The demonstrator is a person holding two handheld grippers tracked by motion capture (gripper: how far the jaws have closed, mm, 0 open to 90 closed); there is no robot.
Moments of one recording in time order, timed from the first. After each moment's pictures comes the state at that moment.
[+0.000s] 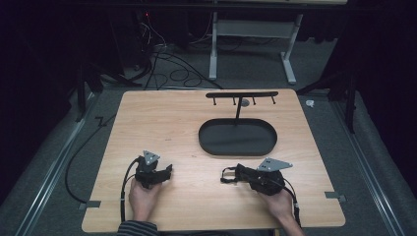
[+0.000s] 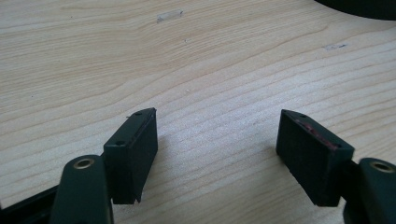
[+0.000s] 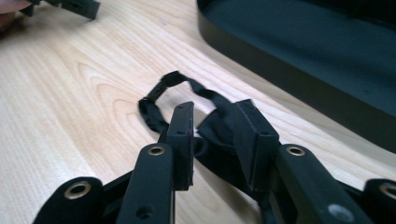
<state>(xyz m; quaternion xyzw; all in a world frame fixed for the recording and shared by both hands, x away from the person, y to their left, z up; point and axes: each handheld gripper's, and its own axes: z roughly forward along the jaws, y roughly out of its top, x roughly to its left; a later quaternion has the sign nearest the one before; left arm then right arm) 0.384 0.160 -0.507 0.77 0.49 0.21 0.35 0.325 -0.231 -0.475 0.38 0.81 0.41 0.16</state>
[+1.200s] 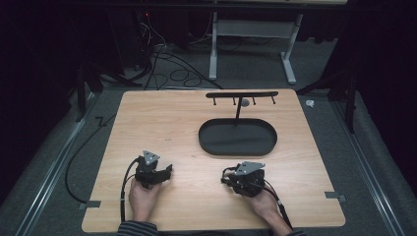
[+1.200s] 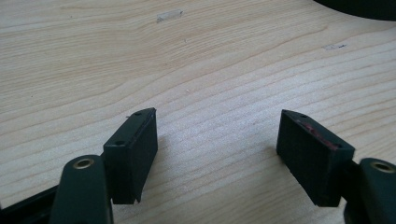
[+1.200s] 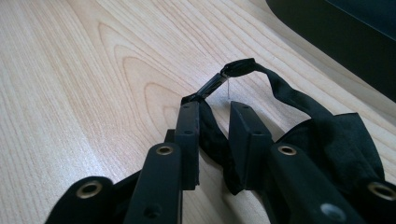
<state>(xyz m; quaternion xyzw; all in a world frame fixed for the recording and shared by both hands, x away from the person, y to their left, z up) 0.384 0.160 -0.507 0.77 0.49 0.21 0.35 0.338 -0.184 -0.499 0.32 0.86 0.36 0.13</state>
